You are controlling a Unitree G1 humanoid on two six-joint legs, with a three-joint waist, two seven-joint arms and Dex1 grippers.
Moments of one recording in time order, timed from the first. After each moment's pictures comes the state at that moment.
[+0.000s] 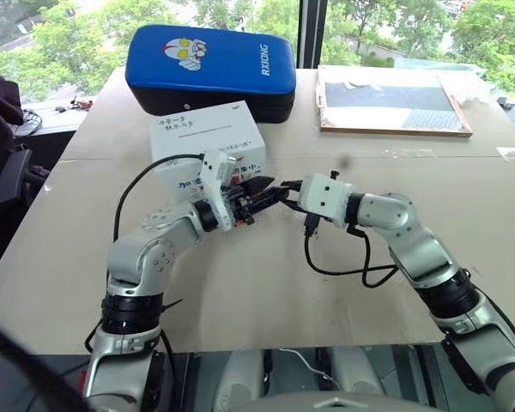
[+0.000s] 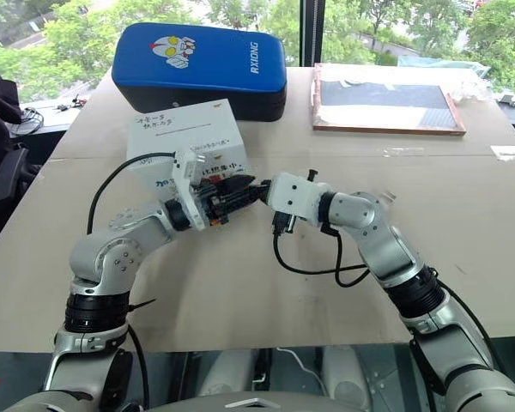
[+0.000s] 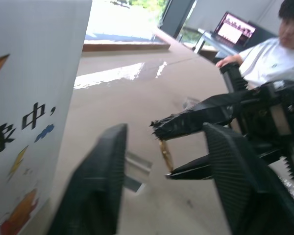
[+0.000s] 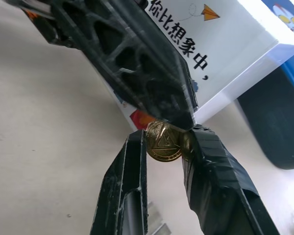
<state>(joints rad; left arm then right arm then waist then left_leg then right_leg) -0.43 0.41 0.09 -0.23 -0.70 0.81 -0.65 -0.59 -0.39 0.40 -0.18 -0.11 0.26 0.74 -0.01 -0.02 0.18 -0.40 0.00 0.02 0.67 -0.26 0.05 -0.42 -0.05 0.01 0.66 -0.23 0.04</state>
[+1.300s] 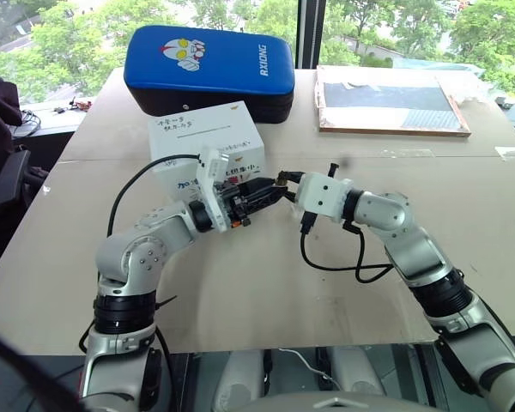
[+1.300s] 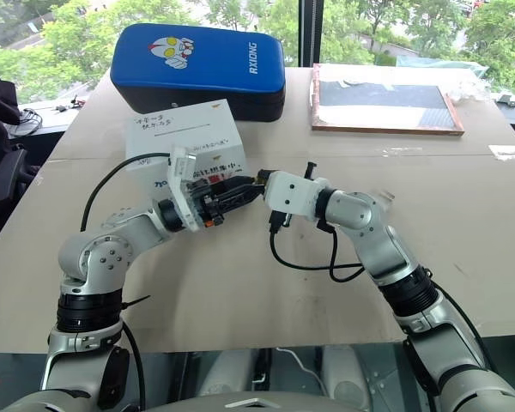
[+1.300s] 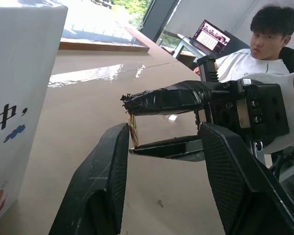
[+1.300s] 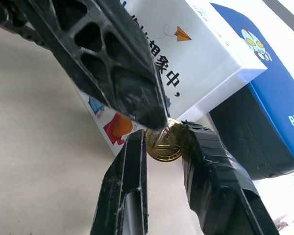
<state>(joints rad) -0.43 0.45 0.13 -0.24 -0.79 0.89 -0.68 -0.58 -0.35 0.37 -0.14 -0.18 0.14 0.69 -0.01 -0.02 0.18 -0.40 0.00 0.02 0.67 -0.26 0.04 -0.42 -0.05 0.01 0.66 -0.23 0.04</state>
